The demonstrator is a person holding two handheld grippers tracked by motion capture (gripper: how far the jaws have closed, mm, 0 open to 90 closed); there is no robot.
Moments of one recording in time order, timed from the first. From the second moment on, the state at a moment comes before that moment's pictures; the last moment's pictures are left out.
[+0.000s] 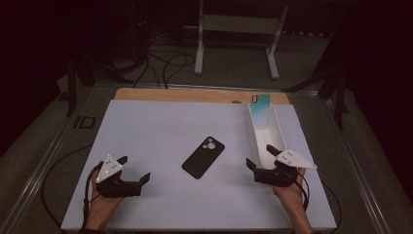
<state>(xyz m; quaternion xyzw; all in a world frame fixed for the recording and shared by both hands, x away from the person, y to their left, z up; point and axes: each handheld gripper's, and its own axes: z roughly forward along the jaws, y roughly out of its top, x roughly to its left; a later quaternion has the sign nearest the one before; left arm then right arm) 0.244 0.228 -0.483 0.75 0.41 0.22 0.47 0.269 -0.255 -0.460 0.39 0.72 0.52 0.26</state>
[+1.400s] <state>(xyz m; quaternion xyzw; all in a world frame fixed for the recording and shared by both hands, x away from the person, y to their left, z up) 0.298 0.136 -0.481 0.81 0.38 0.17 0.42 0.262 -0.263 -0.469 0.40 0.71 0.53 0.25</state>
